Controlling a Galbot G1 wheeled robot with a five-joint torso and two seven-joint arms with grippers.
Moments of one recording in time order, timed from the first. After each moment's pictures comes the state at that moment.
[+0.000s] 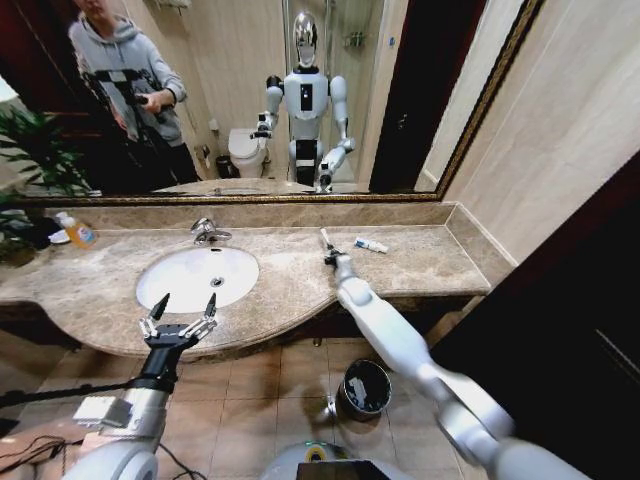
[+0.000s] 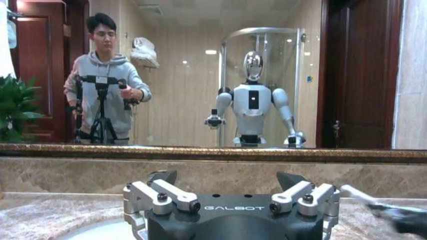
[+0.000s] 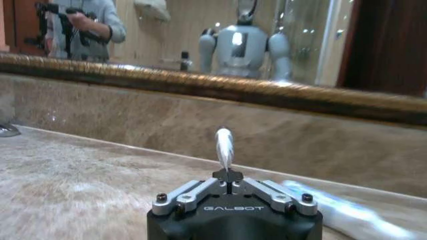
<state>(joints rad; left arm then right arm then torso) 1.84 -1.36 -0.82 -2.47 -0.37 0.04 0.05 -0.73 1.19 0.00 1.50 0.35 -0.06 0.26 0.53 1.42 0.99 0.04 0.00</state>
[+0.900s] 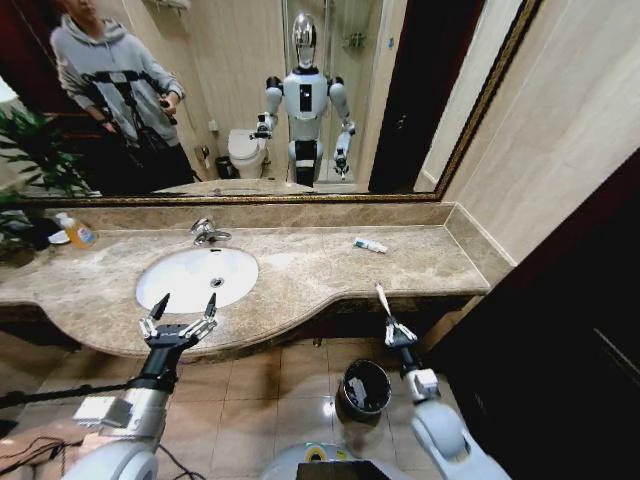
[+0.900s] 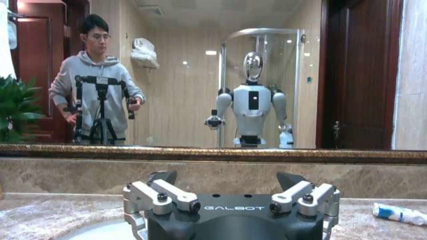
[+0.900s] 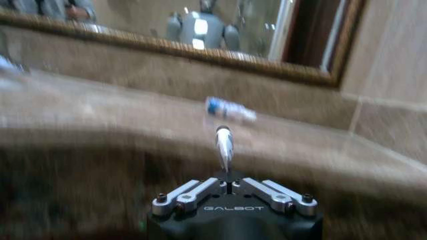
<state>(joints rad) 1.84 -1.36 -0.82 -2.47 -0.37 0.04 0.05 -1.63 1.22 0.42 1.85 0.06 0.25 0.24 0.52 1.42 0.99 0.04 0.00</state>
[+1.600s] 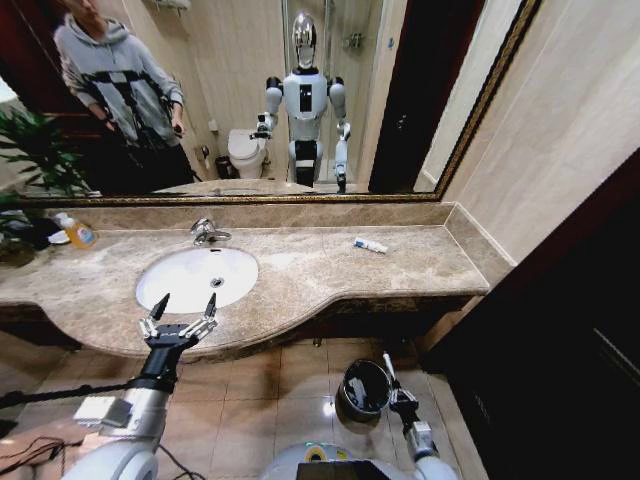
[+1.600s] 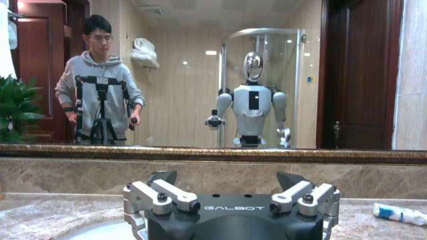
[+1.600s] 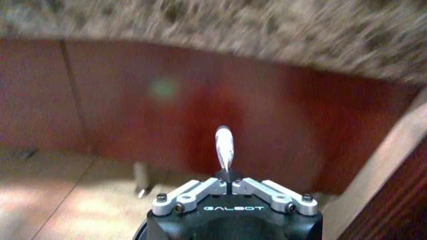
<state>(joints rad) 1.84 -1.36 -0.82 -2.47 -0.37 0.04 0.05 -1.48 1.28 0.35 1.27 0.13 0.31 0.12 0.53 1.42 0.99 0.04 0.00</state>
